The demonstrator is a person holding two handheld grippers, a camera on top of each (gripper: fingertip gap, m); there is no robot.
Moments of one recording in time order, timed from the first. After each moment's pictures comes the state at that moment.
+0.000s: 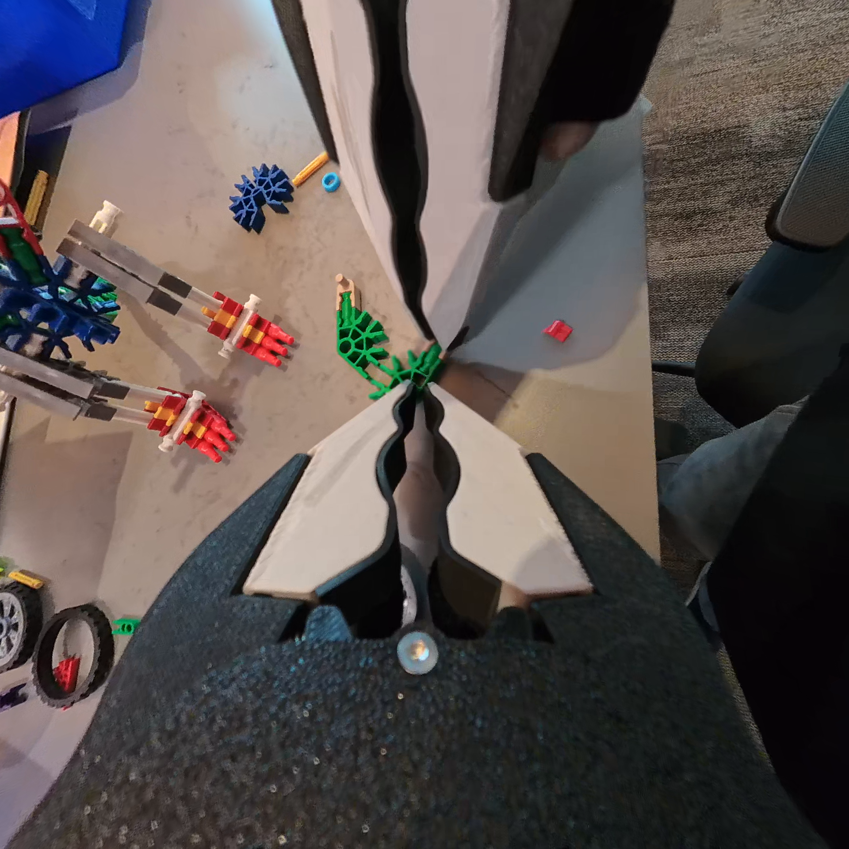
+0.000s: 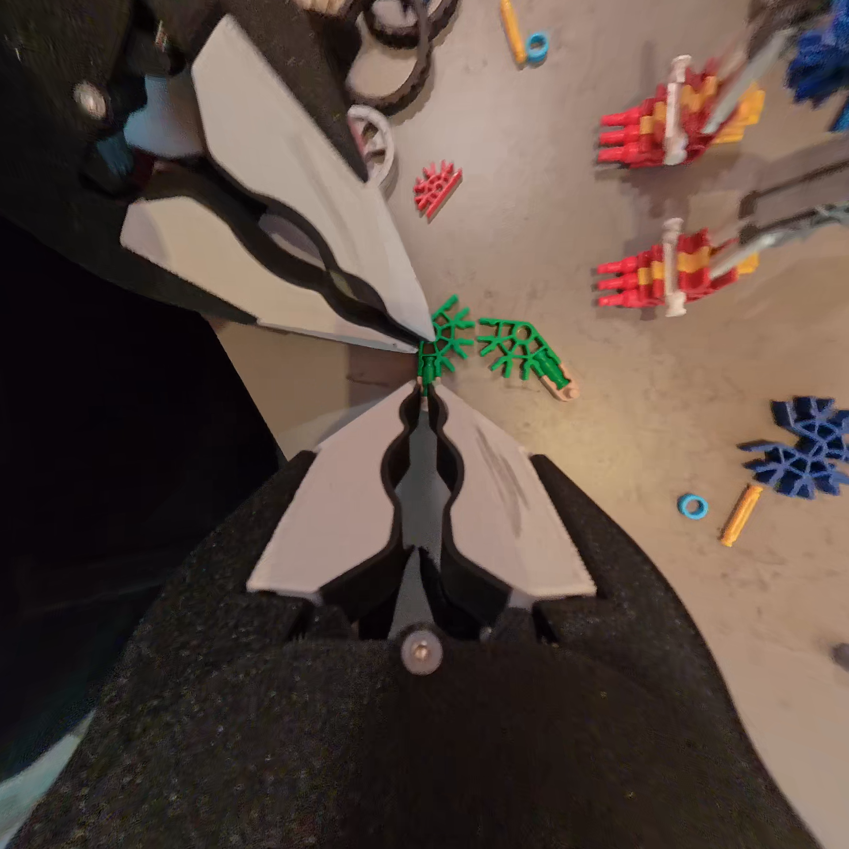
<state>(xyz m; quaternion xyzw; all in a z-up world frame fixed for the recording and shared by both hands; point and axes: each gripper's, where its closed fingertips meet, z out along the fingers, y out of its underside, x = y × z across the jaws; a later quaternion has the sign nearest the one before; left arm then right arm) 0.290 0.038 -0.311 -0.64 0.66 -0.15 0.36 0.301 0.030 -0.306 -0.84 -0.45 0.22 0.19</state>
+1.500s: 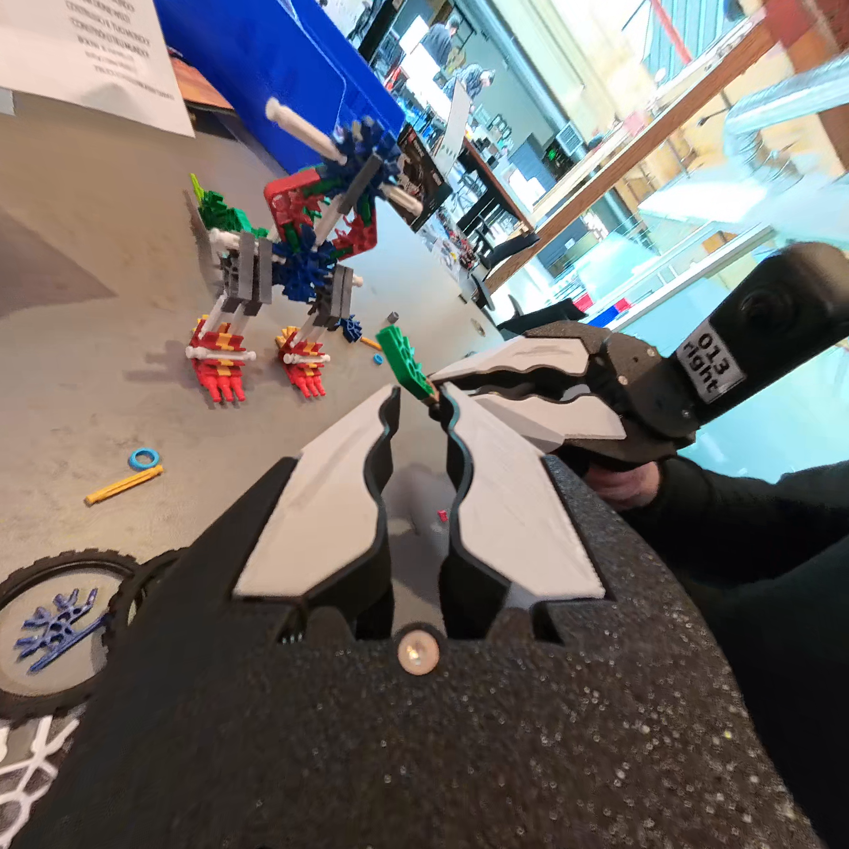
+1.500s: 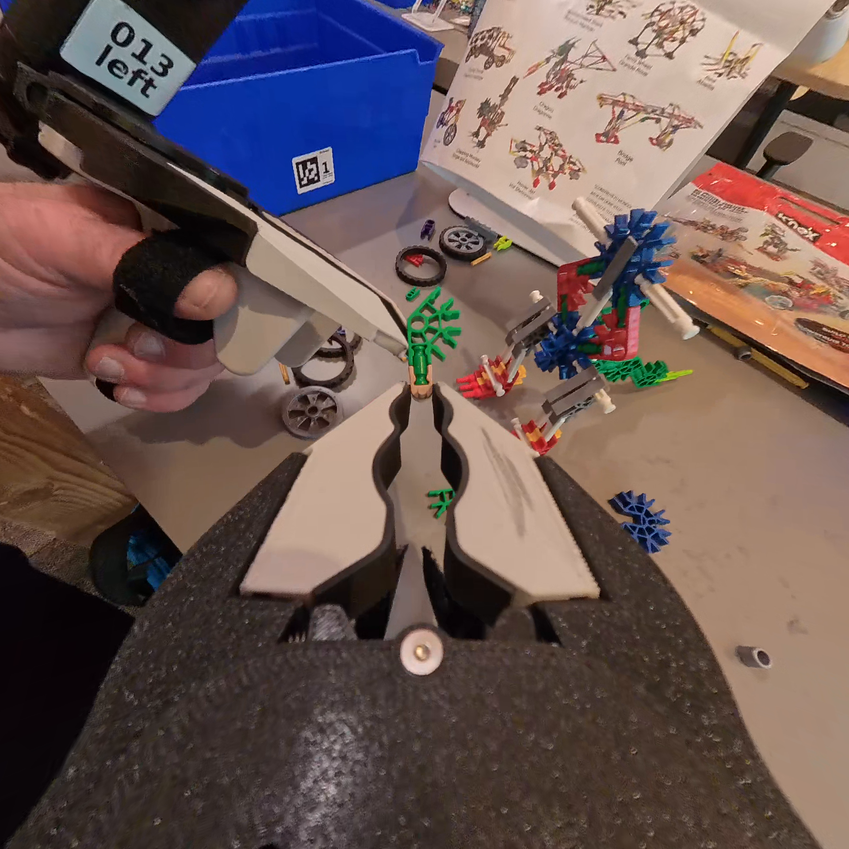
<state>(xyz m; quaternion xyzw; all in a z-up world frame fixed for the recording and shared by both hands) 0.260 0.076 -0.218 -0.73 0.22 -0.56 0.31 0.265 0.073 -0.228 -0.78 -0.33 0.15 0.50</state>
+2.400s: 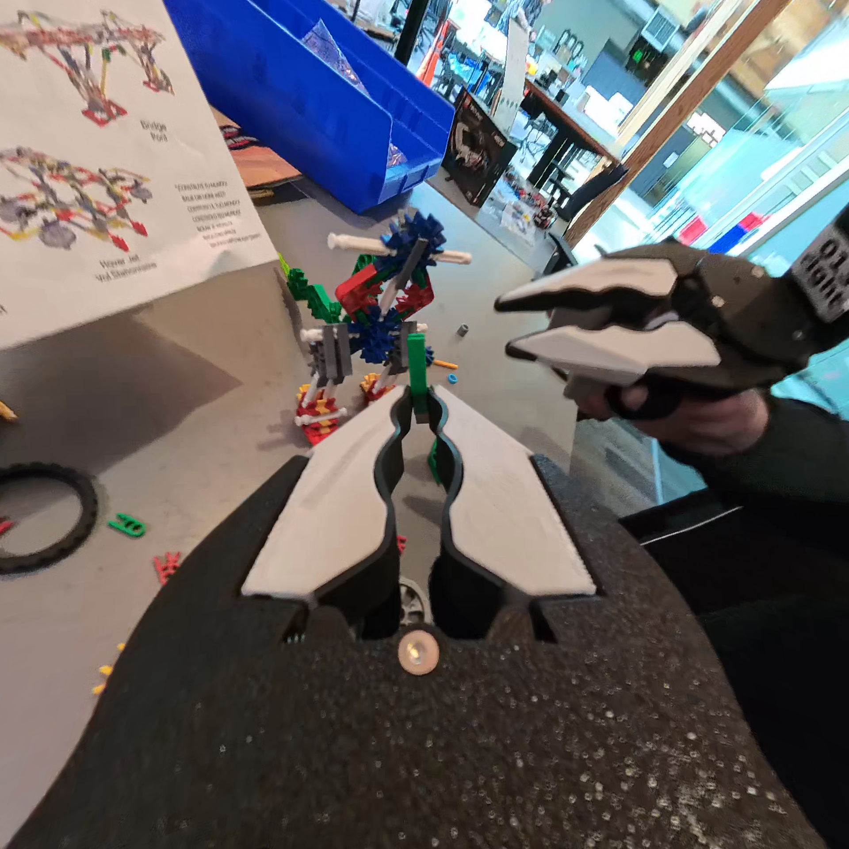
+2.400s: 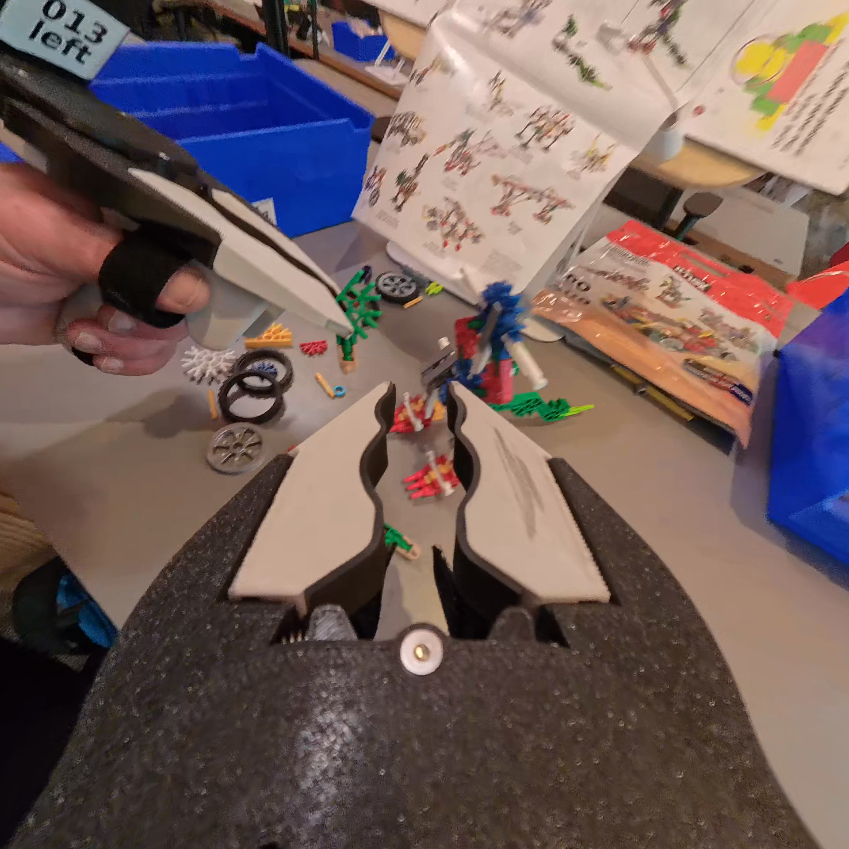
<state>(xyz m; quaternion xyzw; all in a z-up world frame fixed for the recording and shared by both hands) 0.250 0.116 -0.209 -0.75 0.30 -0.46 0.37 0.298 0.106 -0.193 -0.76 -0.32 0.12 0.55</state>
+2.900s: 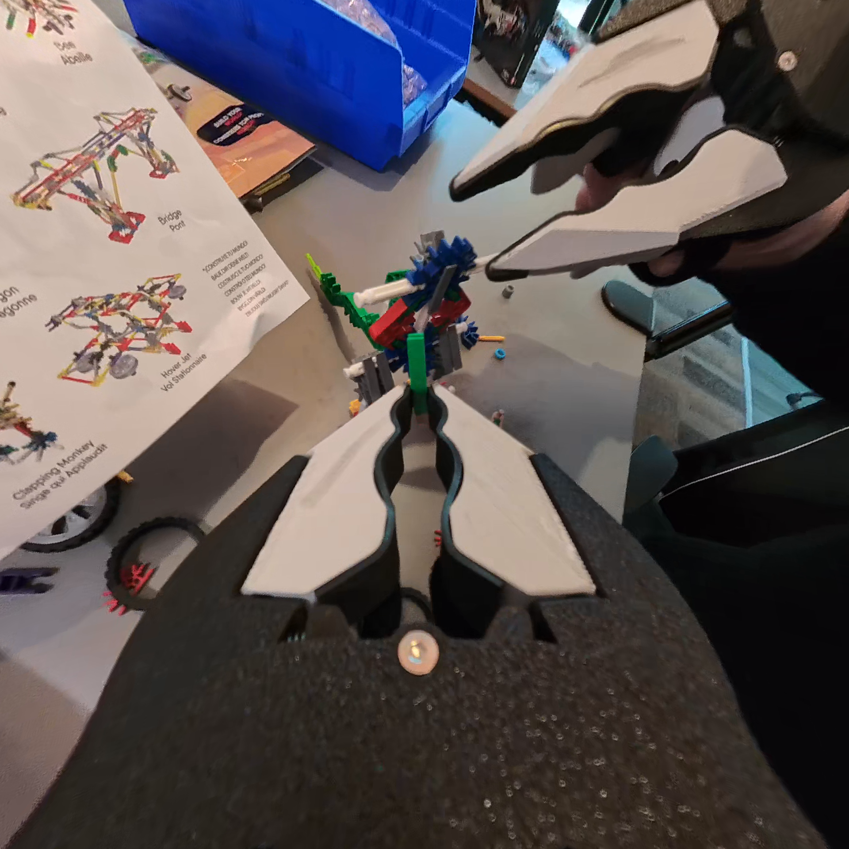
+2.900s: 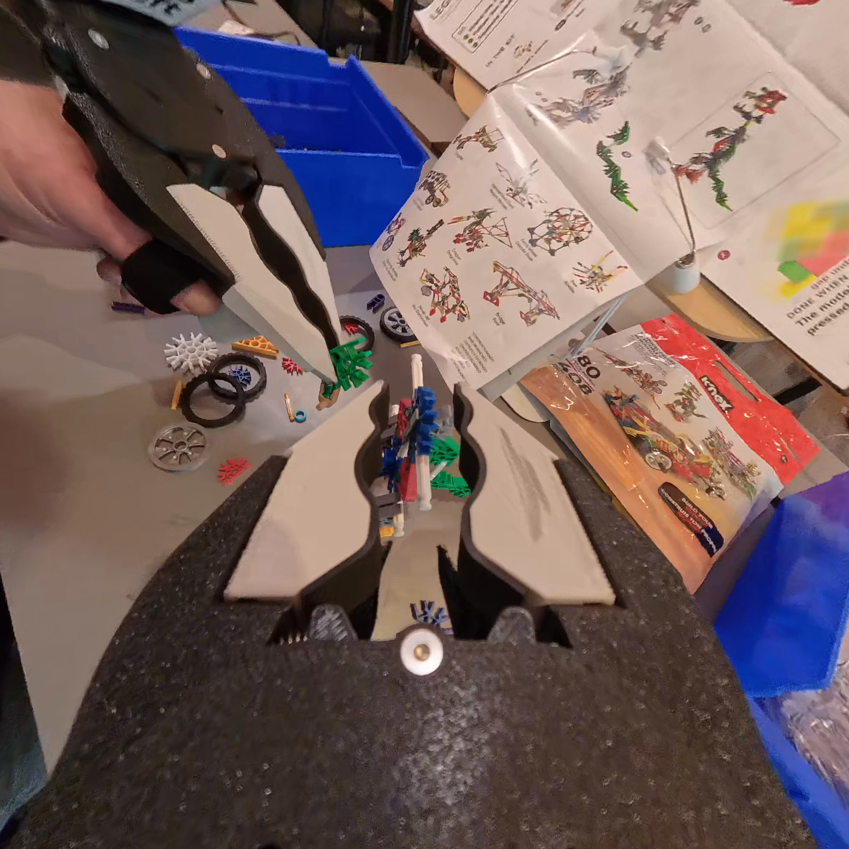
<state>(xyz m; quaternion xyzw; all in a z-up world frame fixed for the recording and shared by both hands) 0.256 0.141 -0.207 -0.77 0.40 -0.36 0.34 0.290 0.159 -0.163 -0.71 -0.46 0.15 0.51</state>
